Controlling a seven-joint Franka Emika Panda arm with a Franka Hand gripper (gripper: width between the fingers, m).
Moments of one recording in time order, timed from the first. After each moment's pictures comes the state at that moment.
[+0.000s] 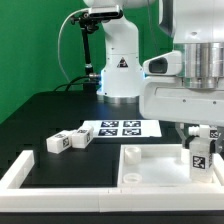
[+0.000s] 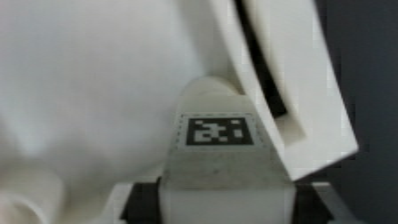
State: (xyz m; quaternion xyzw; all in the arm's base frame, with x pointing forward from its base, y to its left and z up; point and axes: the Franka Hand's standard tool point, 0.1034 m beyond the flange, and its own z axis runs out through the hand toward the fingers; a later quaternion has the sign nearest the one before) arm 0.638 0.114 0.078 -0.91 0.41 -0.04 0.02
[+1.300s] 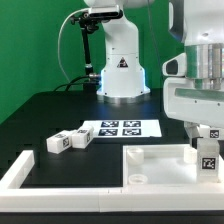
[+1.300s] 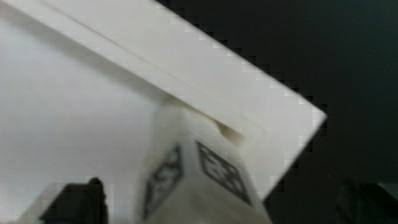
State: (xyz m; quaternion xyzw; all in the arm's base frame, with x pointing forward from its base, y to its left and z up) arm 0.637 0.124 0.073 -0.88 0.47 -0.06 0.04
